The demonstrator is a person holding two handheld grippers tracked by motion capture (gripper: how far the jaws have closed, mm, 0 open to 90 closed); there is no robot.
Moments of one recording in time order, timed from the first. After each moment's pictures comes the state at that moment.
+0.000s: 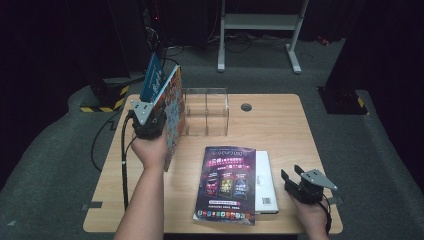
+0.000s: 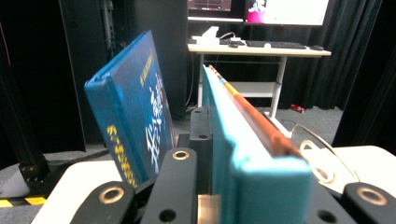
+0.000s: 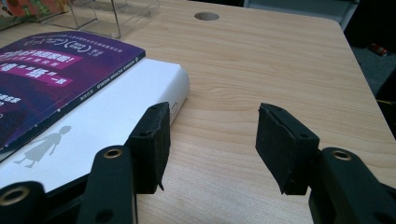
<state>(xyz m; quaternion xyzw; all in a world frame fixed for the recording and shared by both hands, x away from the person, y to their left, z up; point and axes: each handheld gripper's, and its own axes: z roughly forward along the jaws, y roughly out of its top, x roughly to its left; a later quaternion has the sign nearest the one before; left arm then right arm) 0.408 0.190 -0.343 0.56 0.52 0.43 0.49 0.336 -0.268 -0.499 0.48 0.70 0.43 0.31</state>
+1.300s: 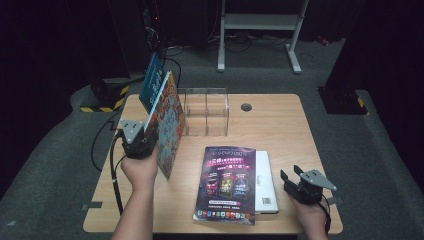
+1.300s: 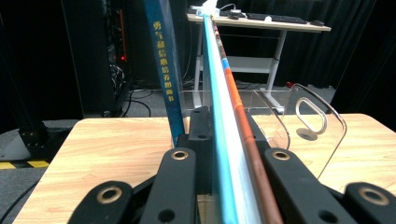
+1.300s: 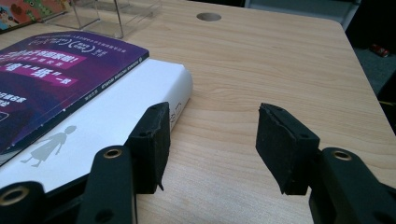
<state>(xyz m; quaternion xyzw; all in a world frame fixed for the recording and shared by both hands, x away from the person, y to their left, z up) 0.367 0.210 -0.363 0.57 0.55 0.39 0.47 0.335 -0.266 -0.499 0.48 0.70 0.43 0.31</state>
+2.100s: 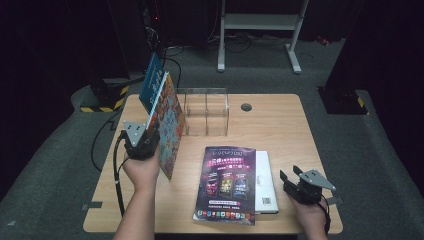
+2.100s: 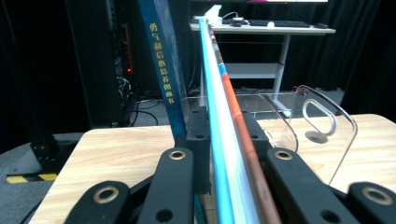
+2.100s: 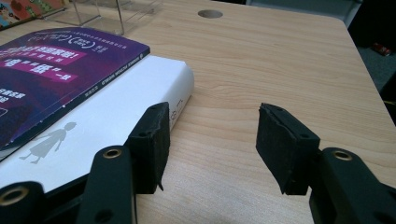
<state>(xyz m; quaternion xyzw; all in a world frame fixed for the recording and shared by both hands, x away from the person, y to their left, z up) 0.369 0.204 -0.369 0.57 0.53 0.42 0.47 0.335 -0.265 -0.501 0.48 0.71 0.42 0.31</state>
